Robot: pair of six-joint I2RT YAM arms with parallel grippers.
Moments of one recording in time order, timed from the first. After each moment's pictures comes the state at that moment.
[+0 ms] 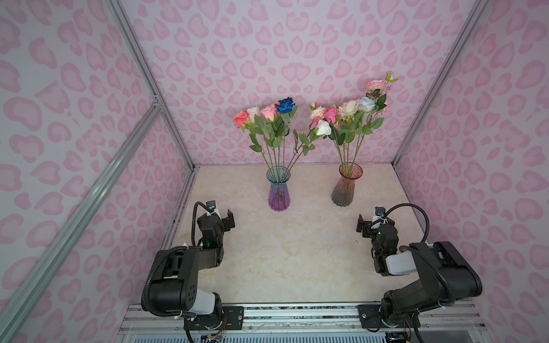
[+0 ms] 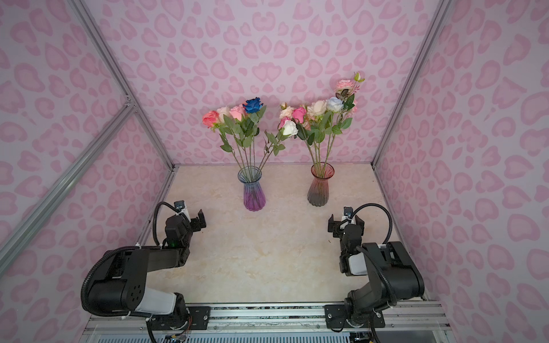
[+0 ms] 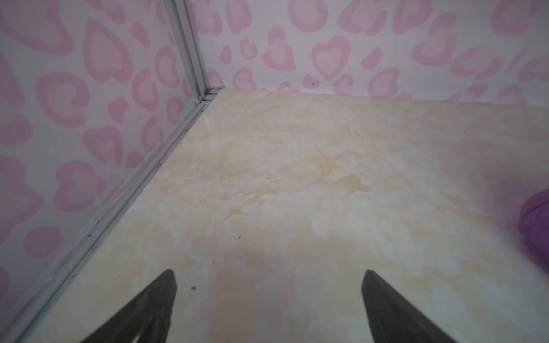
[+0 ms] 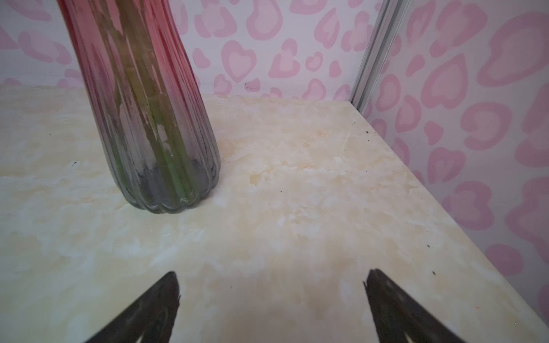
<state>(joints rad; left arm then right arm) 0.00 1.47 0.33 0.82 -0.15 -0.04 0.04 1.56 0.19 1.08 0.20 -0.03</state>
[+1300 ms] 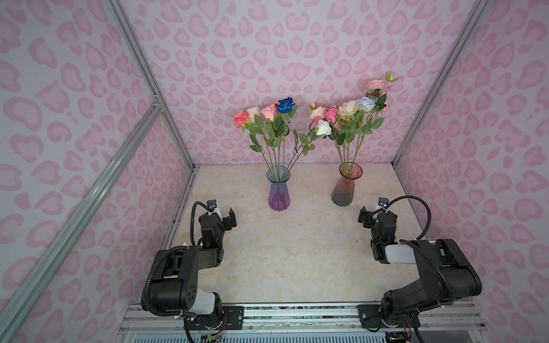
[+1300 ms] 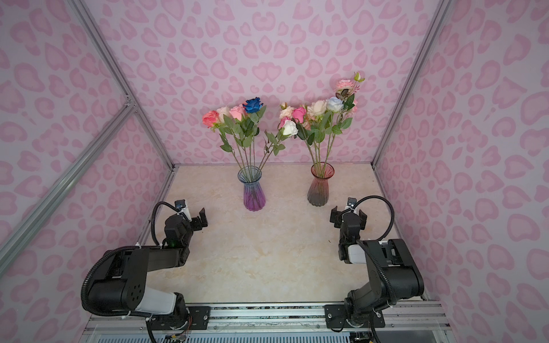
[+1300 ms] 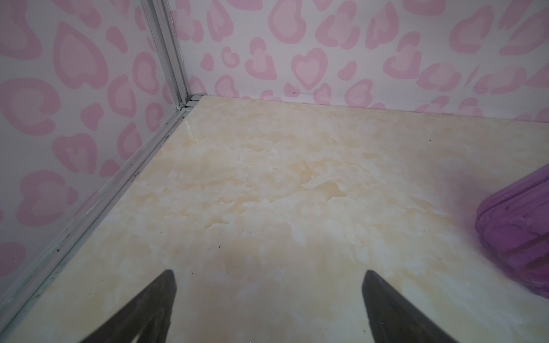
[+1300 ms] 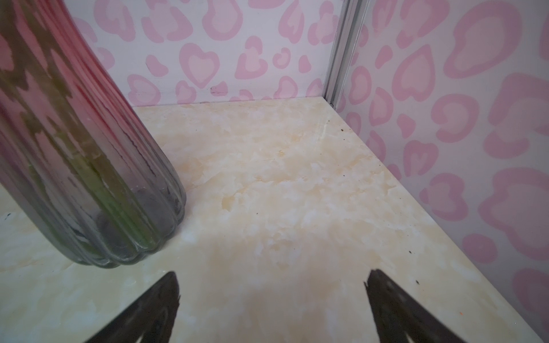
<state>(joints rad) 0.01 1.47 0.33 0.83 -0.11 -0.05 0.04 1.54 0.34 0.88 0.31 0.04</state>
